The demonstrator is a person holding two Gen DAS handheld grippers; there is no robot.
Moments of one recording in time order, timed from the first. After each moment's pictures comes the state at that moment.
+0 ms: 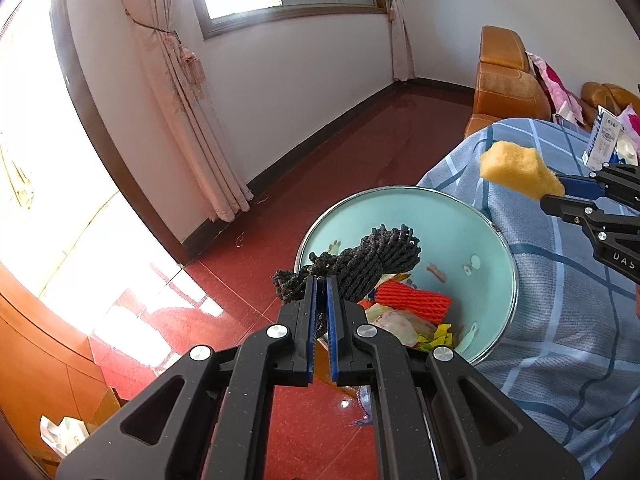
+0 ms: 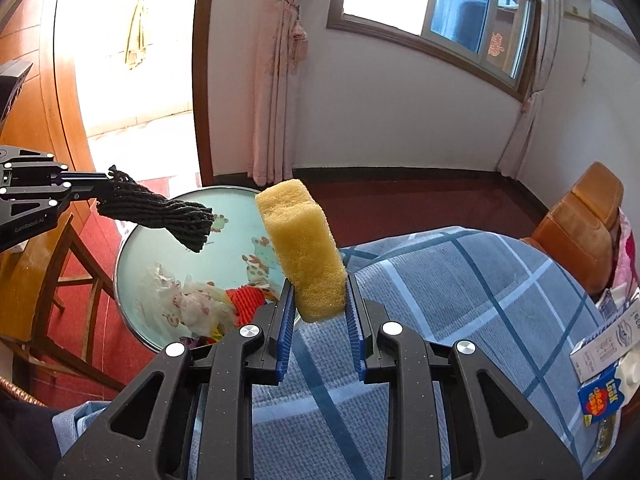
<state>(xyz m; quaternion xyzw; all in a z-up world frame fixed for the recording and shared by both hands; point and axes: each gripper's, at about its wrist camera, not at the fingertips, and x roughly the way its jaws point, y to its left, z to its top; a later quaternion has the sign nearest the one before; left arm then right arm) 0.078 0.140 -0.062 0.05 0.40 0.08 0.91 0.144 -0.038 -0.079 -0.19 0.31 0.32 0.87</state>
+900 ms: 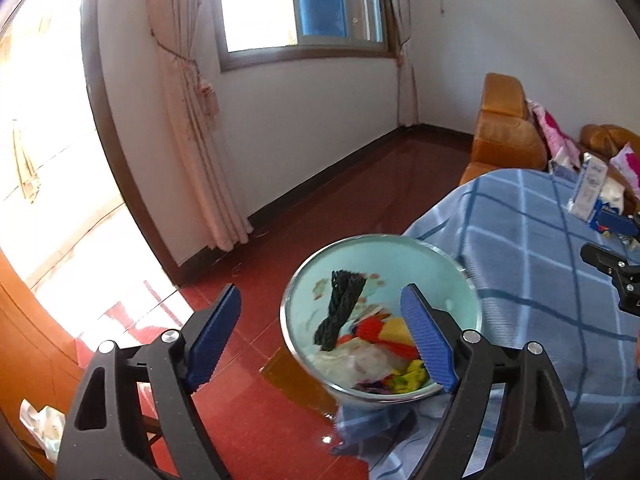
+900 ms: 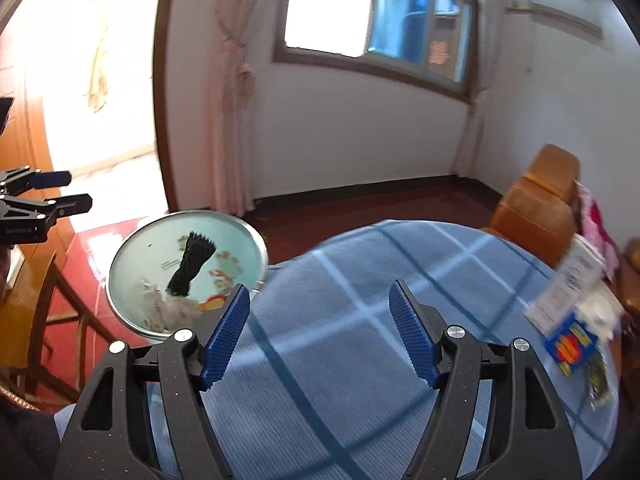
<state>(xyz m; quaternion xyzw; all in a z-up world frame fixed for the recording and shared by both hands) 0.051 0.121 -0.030 0.02 0.32 0.08 0.94 0.103 -0.118 -0.056 -0.13 0.26 0.24 0.92</state>
